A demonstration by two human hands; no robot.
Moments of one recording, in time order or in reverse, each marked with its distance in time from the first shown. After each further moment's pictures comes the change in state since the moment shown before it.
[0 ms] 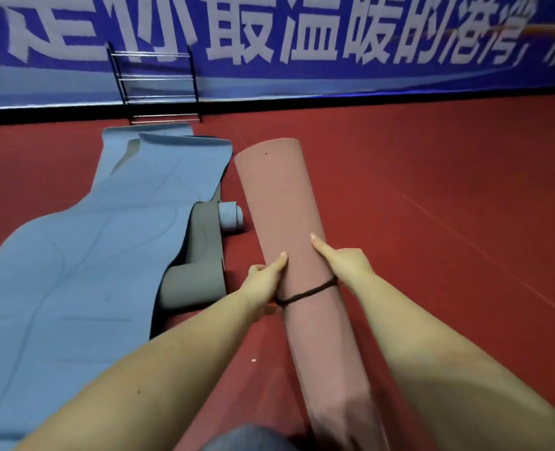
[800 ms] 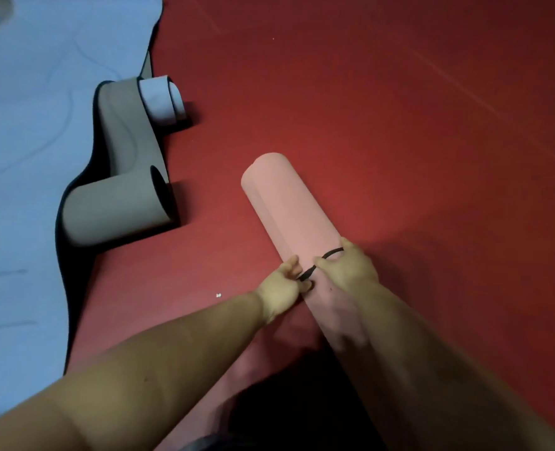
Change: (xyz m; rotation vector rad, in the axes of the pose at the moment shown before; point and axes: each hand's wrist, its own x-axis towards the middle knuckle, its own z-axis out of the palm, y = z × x) left_hand 0.135 -0.196 0.079 0.310 -0.361 -0.187; right_hand 0.104 0.230 0.090 -0.304 -0.056 0.285
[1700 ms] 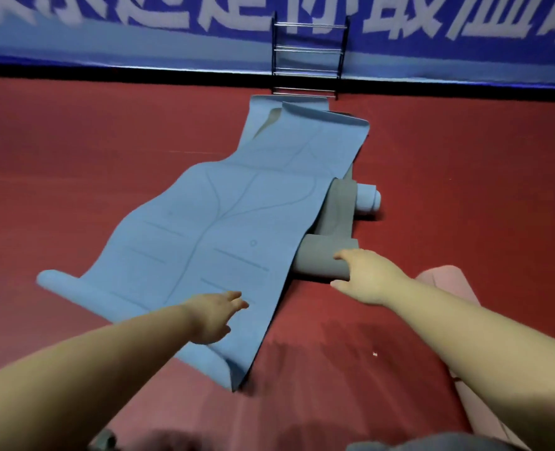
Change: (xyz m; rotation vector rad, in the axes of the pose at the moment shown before) left_hand -0.346 -0.075 -0.320 1.325 0.362 -0.072; right_hand -0.270 -0.277 0.042 -0.732 -0.113 -0.992
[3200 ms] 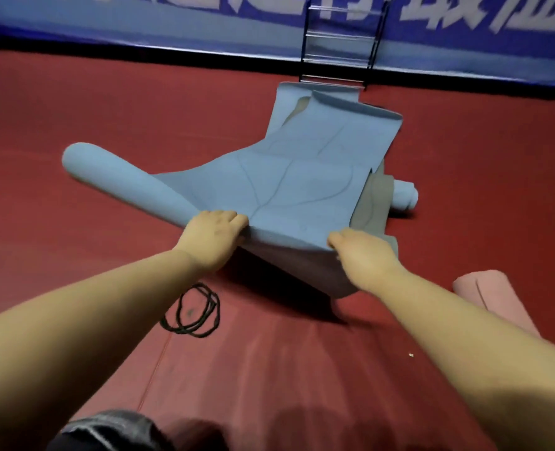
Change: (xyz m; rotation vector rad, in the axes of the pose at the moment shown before) left_hand -0.027 -0.113 -0.042 0.156 0.846 -0.023; right_hand 0.043 -0.107 0.018 -0.300 0.248 -0.231
